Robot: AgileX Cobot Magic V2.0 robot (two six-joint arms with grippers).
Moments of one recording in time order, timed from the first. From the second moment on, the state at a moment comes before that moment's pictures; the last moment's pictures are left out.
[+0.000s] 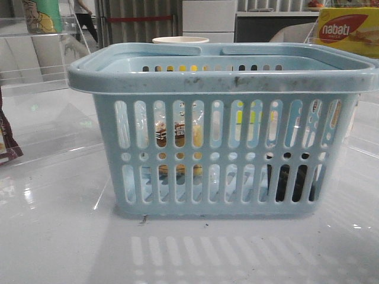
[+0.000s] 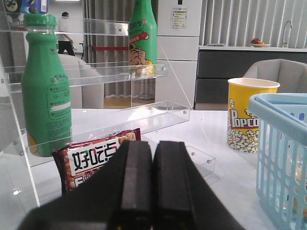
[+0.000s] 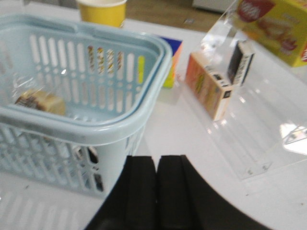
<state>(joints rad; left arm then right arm) -0.09 0.00 0.01 -0.03 -0.01 0.02 0.16 0.29 -0.42 0.05 0.45 -0.06</state>
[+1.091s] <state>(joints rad) -0.09 0.00 0.01 -0.03 -0.02 0.02 0.02 -0.01 0.03 0.06 0.04 -0.03</state>
